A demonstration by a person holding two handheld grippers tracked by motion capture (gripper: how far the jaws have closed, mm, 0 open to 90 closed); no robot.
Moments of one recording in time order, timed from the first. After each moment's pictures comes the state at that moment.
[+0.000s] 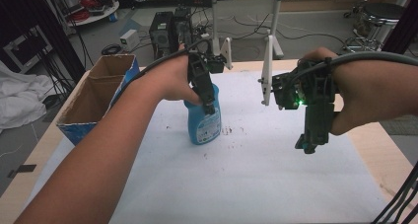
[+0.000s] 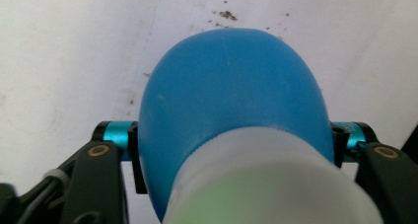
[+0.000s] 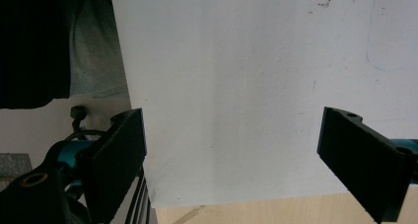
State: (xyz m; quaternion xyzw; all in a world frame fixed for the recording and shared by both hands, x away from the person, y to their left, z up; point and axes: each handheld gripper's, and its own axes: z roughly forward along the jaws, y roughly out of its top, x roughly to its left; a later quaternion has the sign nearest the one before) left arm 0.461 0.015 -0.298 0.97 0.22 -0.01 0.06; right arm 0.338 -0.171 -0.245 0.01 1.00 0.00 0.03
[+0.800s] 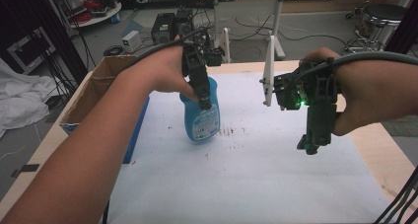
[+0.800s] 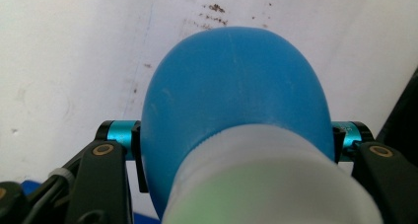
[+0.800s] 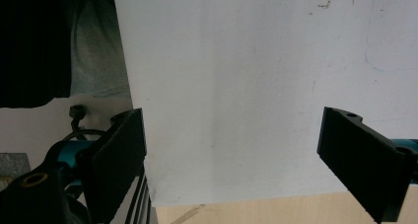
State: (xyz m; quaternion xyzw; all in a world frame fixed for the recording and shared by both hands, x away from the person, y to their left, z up) left arm 0.447 0.026 -0.262 0.98 0.19 -0.01 0.06; right arm 0.335 -0.170 -0.241 0.00 1.00 0.00 0.03
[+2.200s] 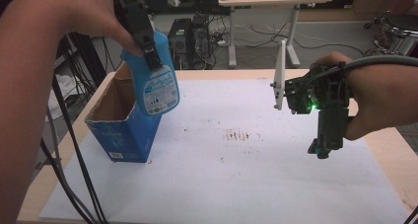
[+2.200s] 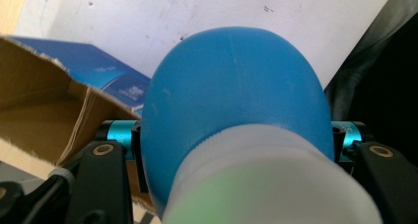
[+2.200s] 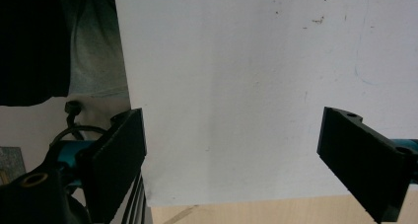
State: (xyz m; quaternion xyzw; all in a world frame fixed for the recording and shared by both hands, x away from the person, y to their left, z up) left arm 0.413 0.146 -0.135 0.96 0.28 0.00 0.05; right arm 0.335 -0.152 -0.235 -0.02 1.00 -0.01 0.04
